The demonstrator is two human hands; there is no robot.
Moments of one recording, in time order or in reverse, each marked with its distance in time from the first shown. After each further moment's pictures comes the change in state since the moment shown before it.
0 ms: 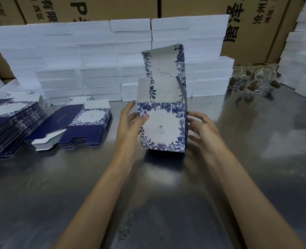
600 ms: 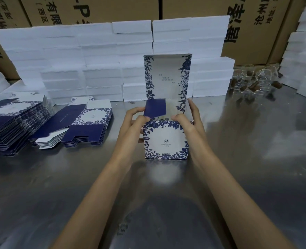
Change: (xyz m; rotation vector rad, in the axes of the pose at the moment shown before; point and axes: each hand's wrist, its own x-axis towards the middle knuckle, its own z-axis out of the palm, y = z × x) left_hand -0.011 0.018 0.003 0.099 -0.047 -0.095; right_hand -0.031 -0.013 0.033 0.015 -0.060 -0.172
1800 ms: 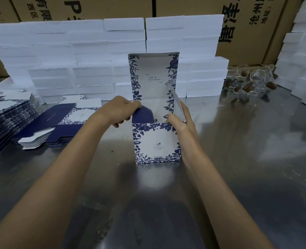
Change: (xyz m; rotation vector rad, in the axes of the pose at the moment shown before) left_hand 0.076 0.043 -0.001 0.828 -0.179 -0.122; right_hand 0.007 0.000 -0.012 0.015 -0.048 0.027
